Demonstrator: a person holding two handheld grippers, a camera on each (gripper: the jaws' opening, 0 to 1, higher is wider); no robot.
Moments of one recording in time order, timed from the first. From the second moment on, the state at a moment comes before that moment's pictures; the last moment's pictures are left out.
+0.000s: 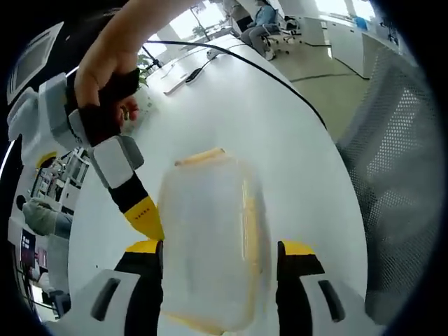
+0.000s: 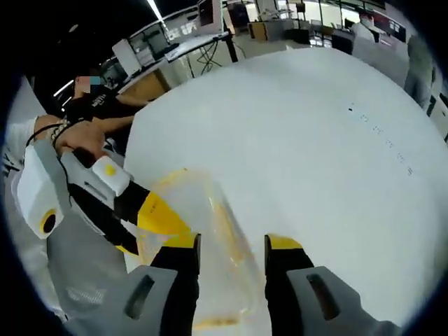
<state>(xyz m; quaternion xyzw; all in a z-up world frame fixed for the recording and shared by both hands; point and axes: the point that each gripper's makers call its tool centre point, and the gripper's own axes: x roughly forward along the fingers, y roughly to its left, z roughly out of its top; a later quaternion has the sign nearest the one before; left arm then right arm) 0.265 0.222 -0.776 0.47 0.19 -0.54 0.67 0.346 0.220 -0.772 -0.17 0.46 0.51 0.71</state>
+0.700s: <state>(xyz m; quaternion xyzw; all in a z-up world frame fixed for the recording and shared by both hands) 0.277 0.242 -0.758 0.37 0.24 -0.55 0.71 0.325 0.208 -0.758 -0.21 0.43 0.54 0.70</state>
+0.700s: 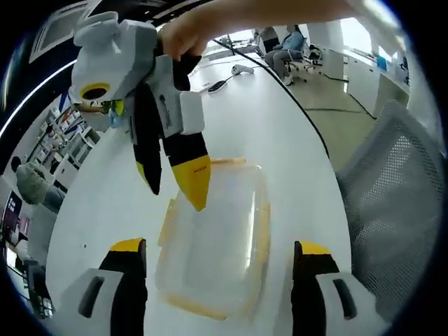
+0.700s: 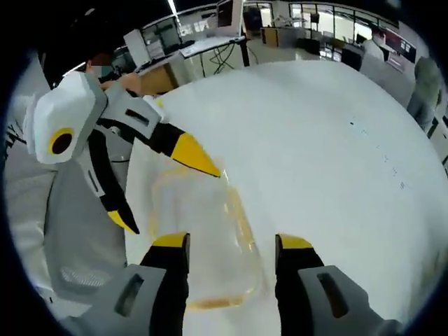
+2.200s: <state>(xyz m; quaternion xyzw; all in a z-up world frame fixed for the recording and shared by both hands) 0.290 0.270 -0.785 0.37 0.32 -0.55 0.68 0.280 0.177 -0.784 -0.33 0.41 0.55 0.65</state>
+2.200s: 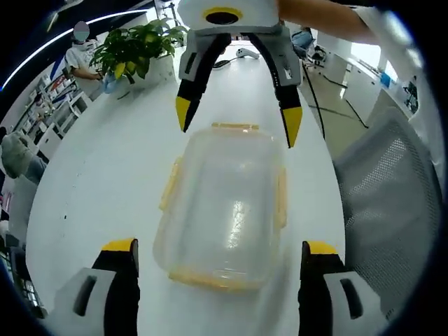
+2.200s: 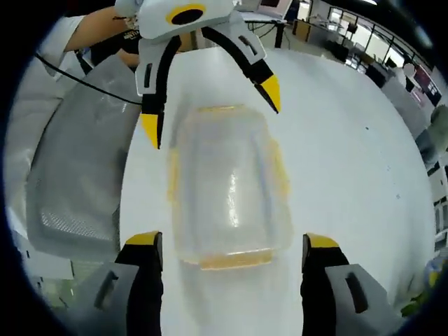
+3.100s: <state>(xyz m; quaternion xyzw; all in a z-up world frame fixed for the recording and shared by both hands) 0.296 0.272 -0.795 0.41 0.32 -0.55 0.65 0.282 0.180 -0.794 -0.35 0.41 0.55 0.64</state>
